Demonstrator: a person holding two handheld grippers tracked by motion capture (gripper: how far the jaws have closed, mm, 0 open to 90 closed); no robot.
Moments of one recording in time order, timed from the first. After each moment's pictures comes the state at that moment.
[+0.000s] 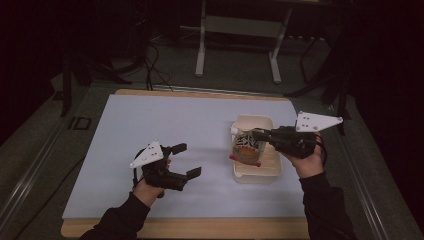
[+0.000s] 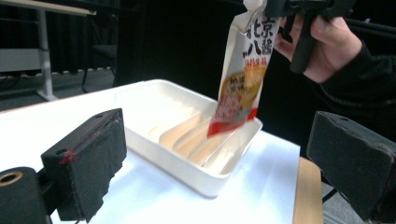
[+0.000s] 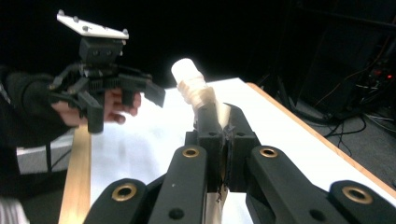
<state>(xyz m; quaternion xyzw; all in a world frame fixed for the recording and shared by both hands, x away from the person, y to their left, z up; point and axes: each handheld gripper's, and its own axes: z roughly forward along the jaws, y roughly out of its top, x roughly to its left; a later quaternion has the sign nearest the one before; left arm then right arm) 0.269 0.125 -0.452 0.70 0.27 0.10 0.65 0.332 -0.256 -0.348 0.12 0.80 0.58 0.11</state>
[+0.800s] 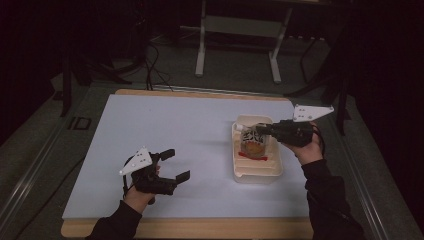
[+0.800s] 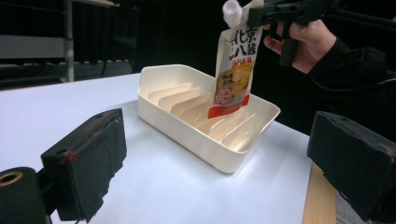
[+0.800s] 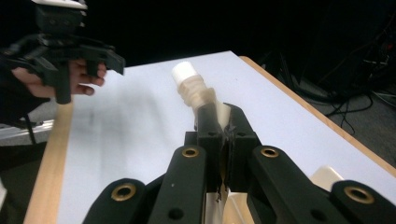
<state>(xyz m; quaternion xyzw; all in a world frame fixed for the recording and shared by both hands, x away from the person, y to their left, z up) 0.258 0.146 -0.470 0.69 0.31 0.11 0.65 0.383 -0.276 -0.379 0.13 0.81 0.56 0.09</state>
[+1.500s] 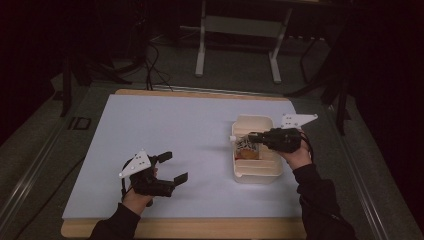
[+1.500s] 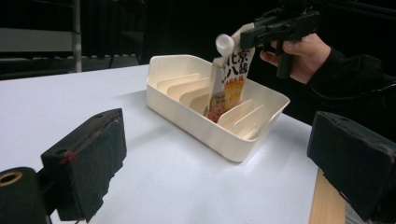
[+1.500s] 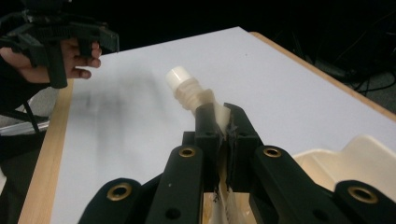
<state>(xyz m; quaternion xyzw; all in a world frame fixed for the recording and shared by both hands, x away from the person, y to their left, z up) 0.257 0.149 -0.481 0.70 0.32 0.11 0.63 0.390 -0.267 -0.422 0.15 0.82 0.54 0.05</state>
